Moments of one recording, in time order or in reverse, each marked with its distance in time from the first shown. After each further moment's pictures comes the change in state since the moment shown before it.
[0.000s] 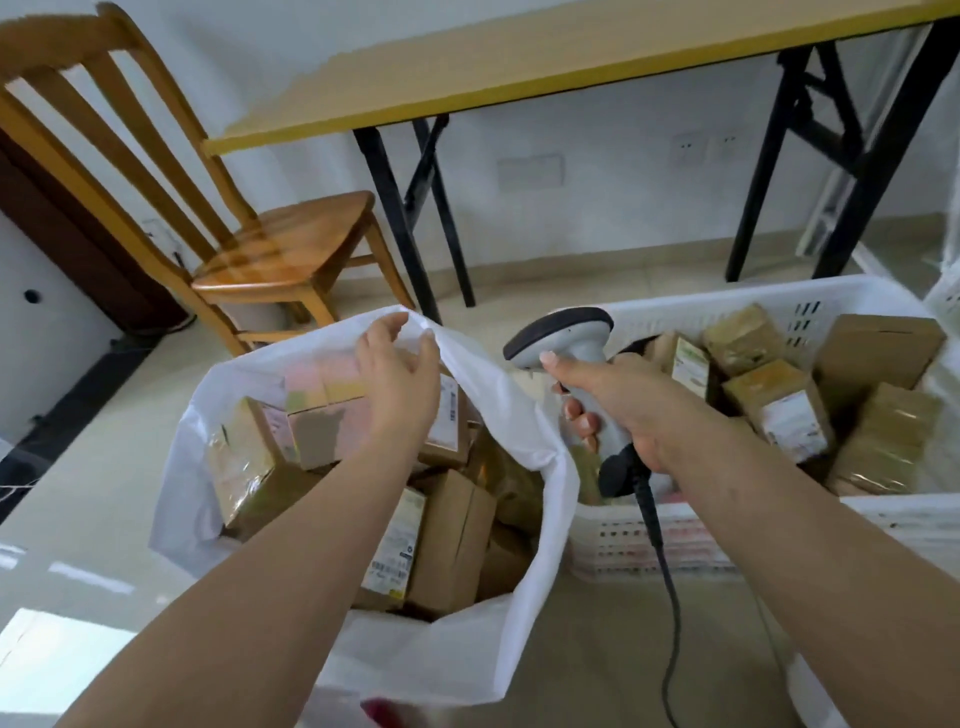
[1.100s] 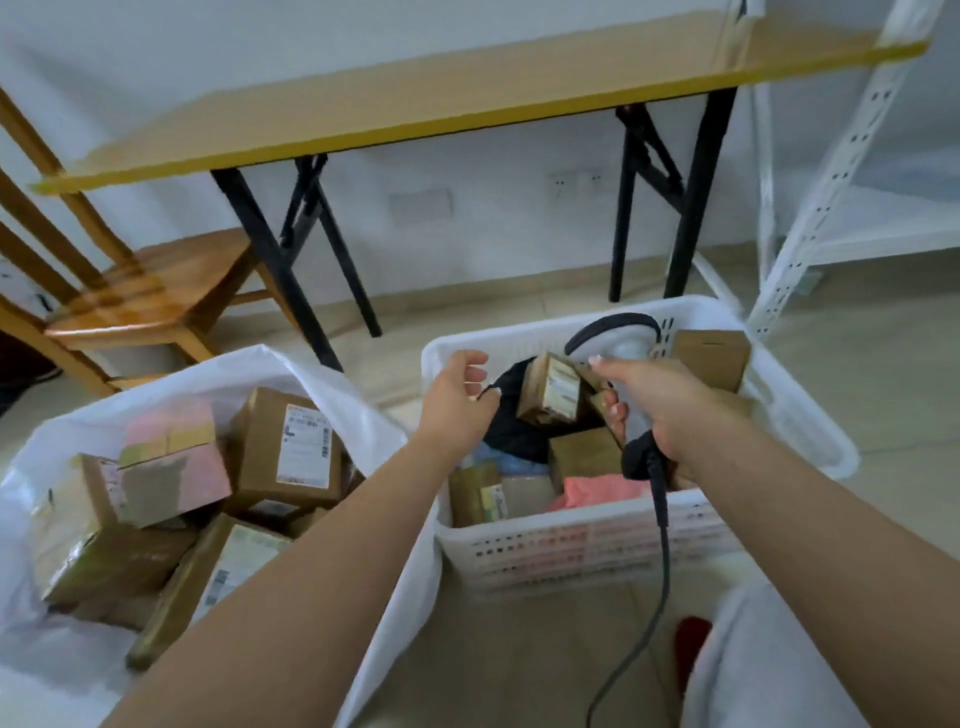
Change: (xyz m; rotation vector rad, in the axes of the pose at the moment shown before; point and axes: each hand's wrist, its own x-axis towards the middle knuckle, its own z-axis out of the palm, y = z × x) left_hand -0.081 0.093 0.134 -0.101 -0.587 0.058; right_hand 0.015 0.024 -0.179 0.271 0.321 0.034
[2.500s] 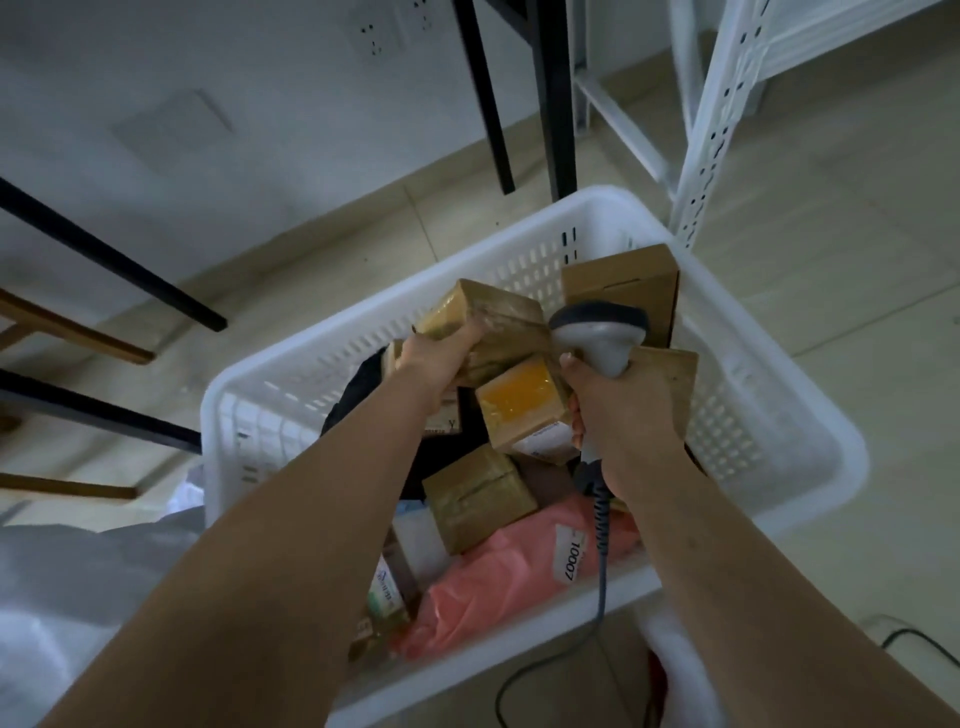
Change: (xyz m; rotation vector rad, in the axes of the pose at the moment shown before) left_hand 0.257 -0.046 0.286 -0.093 -0.252 -0.616; right_hand 0.226 0.039 -0.137 0.088 0.335 -0.042
